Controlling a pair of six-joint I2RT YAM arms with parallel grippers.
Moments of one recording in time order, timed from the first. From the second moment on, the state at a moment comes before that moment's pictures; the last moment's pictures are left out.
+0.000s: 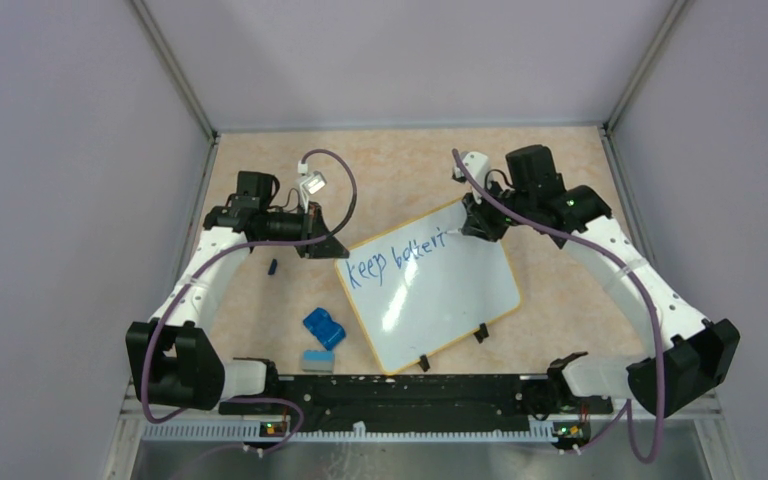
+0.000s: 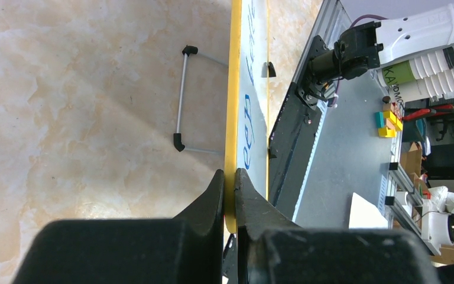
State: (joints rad) left arm -0.11 1.30 1.07 -0.76 1.11 0.19; right arm 0.47 1.27 1.30 -0.80 -0.39 -0.37
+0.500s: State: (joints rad) left arm -0.11 1.30 1.07 -0.76 1.09 0.19; right arm 0.46 1.27 1.26 -0.80 -0.39 -0.38
